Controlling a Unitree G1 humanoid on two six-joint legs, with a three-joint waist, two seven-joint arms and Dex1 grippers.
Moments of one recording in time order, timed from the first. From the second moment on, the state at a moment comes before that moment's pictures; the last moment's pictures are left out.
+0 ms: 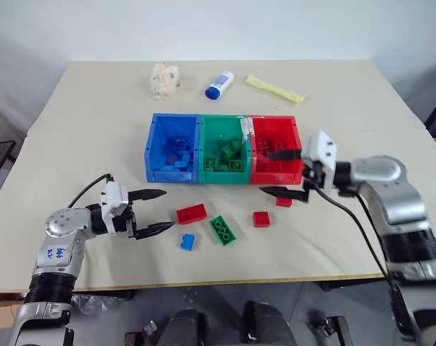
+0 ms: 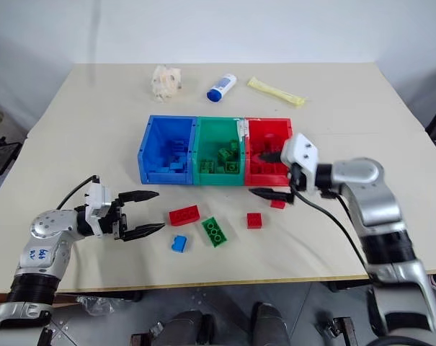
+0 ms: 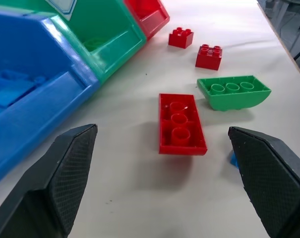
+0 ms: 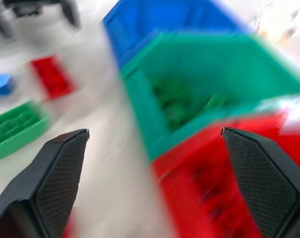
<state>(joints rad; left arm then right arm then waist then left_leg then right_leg) -0.33 0.63 0.10 0.30 -0.42 -0.08 -1.24 -0.53 -0.73 0.02 -0.02 0.33 0.32 1.19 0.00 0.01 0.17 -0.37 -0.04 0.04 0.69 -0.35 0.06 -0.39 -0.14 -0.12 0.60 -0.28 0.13</state>
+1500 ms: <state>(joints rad) -0.18 0.65 0.16 0.13 -0.44 -0.02 -1.26 -0.51 -0.74 0.12 0.28 0.18 0.22 1.15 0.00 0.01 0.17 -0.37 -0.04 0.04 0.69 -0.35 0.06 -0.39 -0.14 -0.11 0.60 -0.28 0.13</state>
